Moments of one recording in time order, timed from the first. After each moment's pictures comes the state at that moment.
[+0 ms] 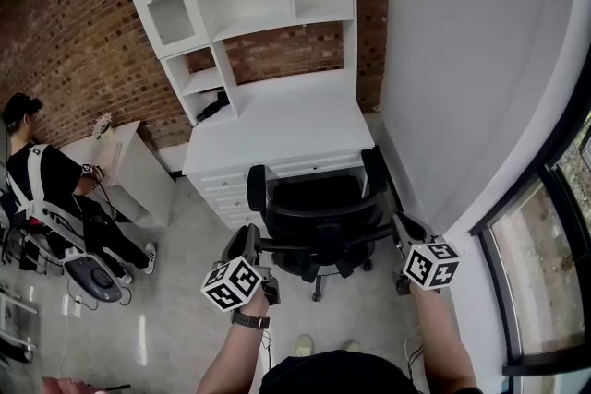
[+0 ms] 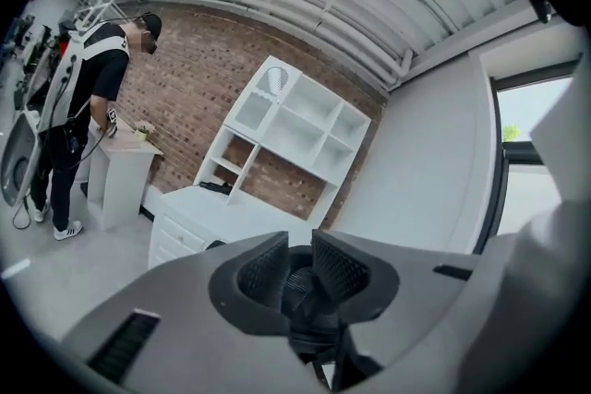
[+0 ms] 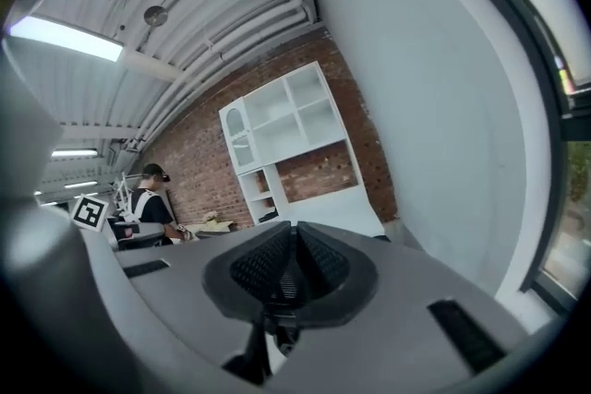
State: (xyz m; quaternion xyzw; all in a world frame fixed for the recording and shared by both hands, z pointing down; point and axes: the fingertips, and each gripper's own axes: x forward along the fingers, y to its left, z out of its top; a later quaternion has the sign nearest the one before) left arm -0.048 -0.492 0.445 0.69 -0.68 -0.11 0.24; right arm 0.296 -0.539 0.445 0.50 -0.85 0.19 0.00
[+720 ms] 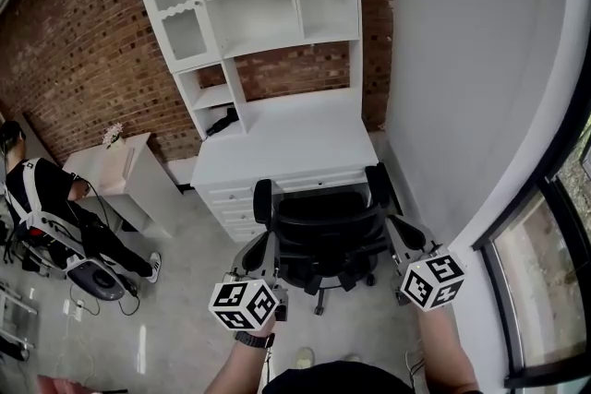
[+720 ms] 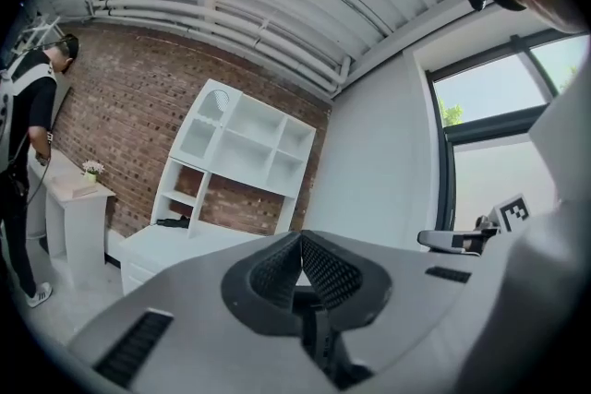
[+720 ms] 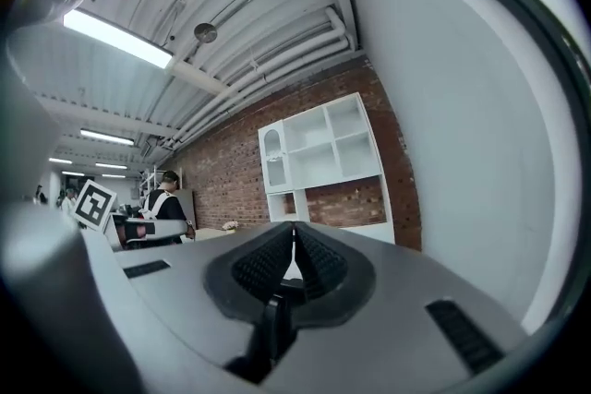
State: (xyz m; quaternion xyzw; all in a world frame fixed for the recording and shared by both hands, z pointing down) left arm 0.024 -0.456 0.355 0.77 -0.62 -0.08 0.12; right arm 0.263 -0.498 0.345 0.44 -0.89 0.08 -0.02
